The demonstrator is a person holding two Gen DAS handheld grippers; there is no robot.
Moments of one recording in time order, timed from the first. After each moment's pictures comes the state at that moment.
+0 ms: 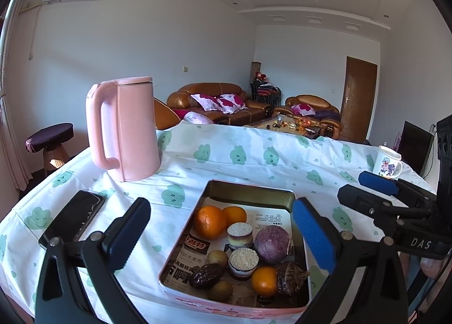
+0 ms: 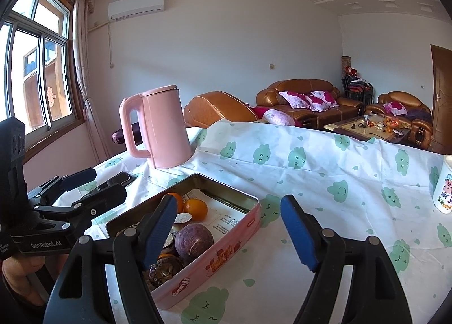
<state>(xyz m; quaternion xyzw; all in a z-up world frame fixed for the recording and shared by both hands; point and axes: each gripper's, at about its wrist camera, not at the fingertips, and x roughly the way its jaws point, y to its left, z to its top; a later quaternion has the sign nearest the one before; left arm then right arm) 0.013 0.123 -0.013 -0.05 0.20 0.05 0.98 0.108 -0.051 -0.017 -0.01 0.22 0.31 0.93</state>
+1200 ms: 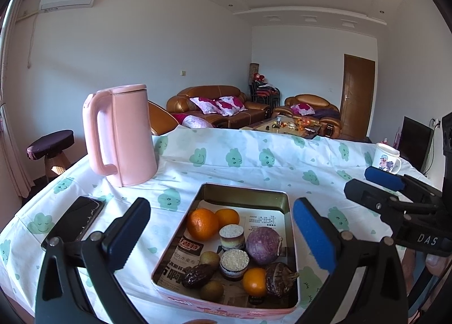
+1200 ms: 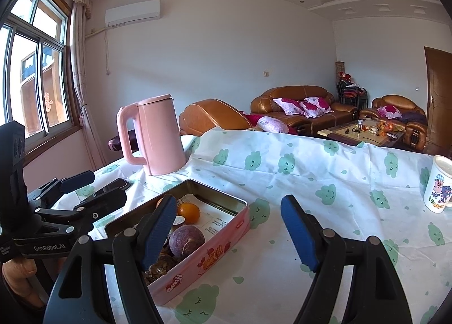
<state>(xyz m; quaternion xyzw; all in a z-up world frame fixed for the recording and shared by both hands) 0.012 0.107 -0.010 -0.03 0.20 0.05 0.98 0.098 -0.067 -0.011 -0.01 0.20 0.30 0.93</state>
